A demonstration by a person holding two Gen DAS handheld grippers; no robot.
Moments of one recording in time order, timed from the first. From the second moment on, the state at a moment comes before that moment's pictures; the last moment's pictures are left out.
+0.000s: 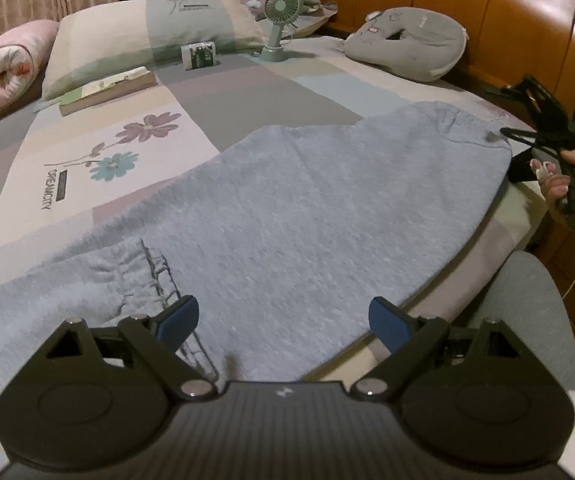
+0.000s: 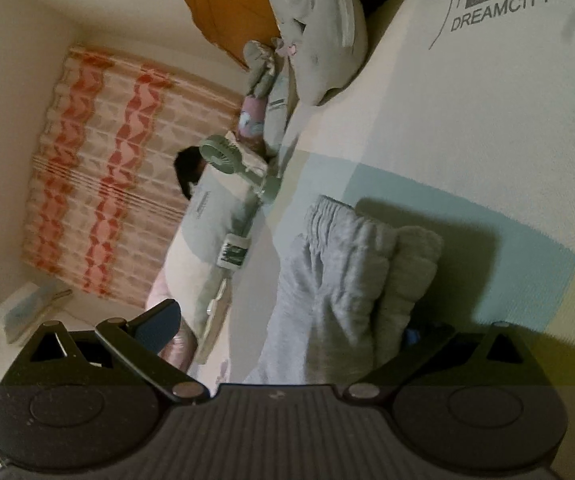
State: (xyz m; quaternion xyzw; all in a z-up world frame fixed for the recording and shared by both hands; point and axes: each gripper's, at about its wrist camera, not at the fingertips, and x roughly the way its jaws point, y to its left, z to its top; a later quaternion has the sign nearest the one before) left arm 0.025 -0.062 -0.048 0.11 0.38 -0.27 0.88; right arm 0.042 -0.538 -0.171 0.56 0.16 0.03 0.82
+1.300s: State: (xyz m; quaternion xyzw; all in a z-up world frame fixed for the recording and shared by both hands) left arm 0.025 -0.040 -0.047 0.10 0.38 -0.24 0.89; right arm 0.049 -0.506 -0.131 0.34 0.23 -0.07 0.91
